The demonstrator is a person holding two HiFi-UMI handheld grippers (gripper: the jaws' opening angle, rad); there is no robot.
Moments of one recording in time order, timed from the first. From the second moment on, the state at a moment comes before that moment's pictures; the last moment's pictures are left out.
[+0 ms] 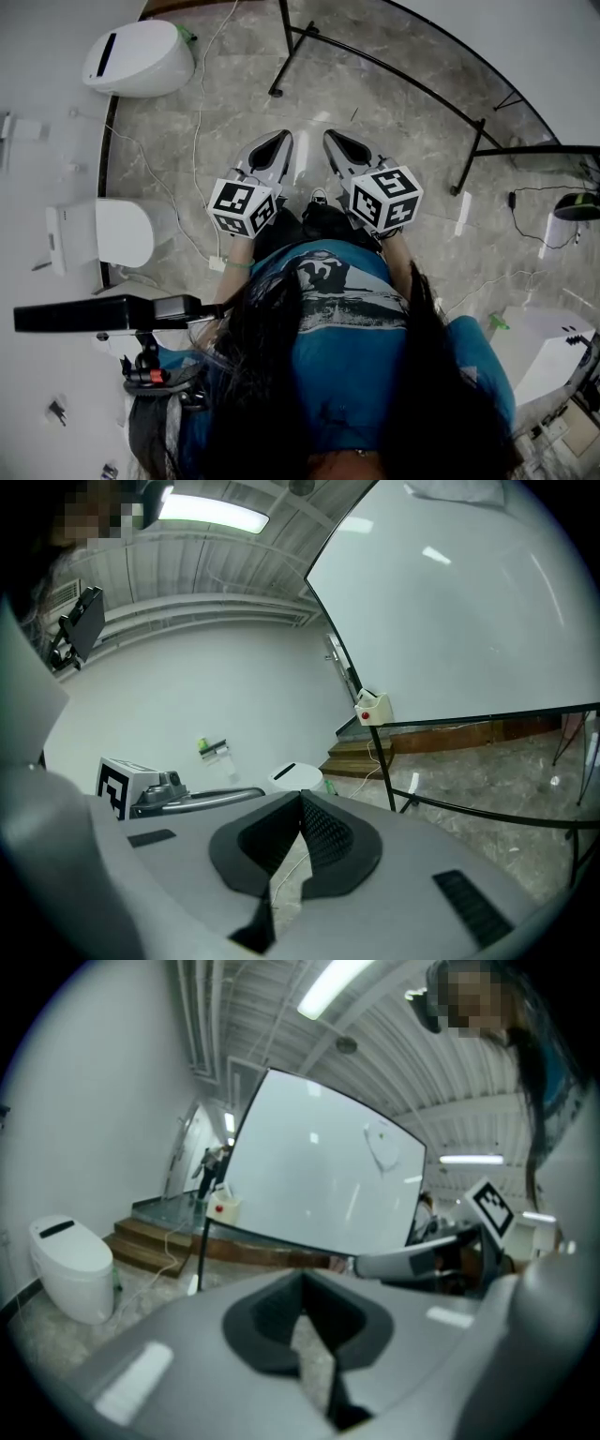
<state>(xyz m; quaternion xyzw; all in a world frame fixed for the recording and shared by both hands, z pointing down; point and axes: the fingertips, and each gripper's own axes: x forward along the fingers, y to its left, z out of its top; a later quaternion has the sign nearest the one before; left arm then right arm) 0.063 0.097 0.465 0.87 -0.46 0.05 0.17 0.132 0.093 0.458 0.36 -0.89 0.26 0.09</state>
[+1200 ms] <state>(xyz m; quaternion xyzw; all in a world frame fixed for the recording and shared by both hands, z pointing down) -0.098 0.218 0.460 0.89 -0.43 0.06 0.15 -0.029 0.217 0.452 0.40 -0.88 0.26 0.08</state>
